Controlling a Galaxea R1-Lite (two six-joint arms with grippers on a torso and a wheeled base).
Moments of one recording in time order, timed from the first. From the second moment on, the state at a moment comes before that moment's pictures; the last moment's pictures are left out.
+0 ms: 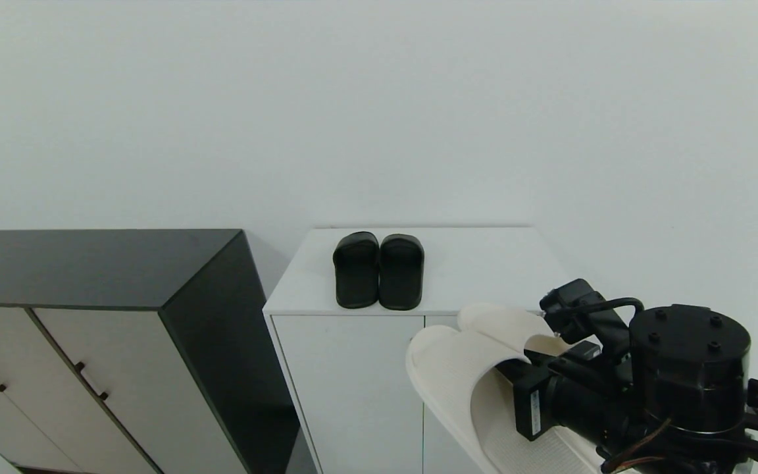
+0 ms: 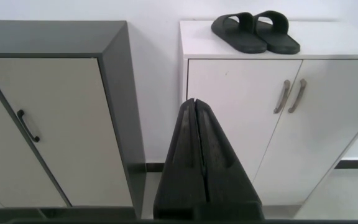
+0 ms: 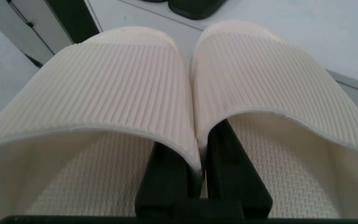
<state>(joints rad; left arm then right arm) 0.00 0.00 0.00 0.00 0.00 -0.01 0.86 1.63 -0.52 -0.81 -0.27 0.15</state>
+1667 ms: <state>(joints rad) 0.00 0.00 0.00 0.00 0.00 -0.01 0.86 1.61 -0.49 -0.81 -0.28 0.14</state>
